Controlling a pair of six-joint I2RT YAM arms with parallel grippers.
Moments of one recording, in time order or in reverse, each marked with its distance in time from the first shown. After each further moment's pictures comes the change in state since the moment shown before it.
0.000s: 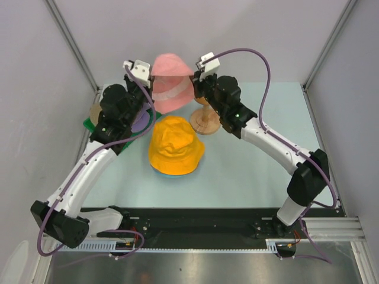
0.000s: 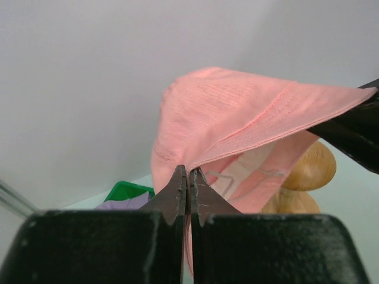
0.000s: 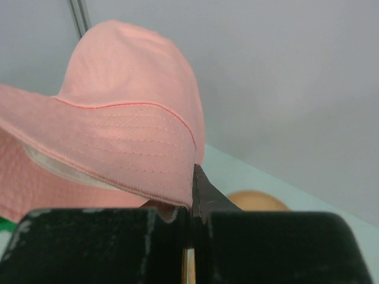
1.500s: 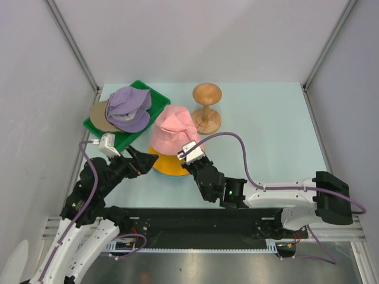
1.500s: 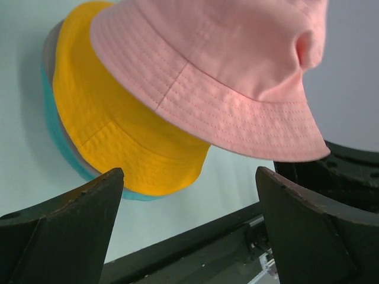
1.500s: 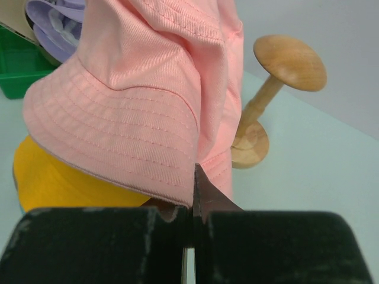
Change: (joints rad) left arm 0.004 -0.819 -0.622 -0.570 0.185 -0.942; right arm 0.659 -0.315 -0.732 0.229 0.821 -0.153
